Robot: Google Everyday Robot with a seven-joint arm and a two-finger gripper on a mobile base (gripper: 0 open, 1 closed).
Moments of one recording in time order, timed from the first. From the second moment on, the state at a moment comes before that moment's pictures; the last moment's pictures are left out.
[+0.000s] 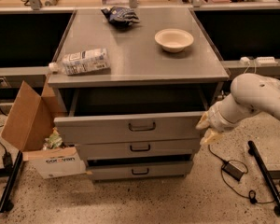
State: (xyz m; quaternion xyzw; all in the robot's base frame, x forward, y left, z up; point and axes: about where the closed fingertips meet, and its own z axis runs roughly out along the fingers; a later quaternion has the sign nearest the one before) arm 0.568 -0.252 0.640 -0.72 0.67 0.02 0.18
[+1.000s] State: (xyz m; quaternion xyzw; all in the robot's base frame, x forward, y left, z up) arm 0.588 -0.266 0.650 -0.70 0.68 0.01 0.22
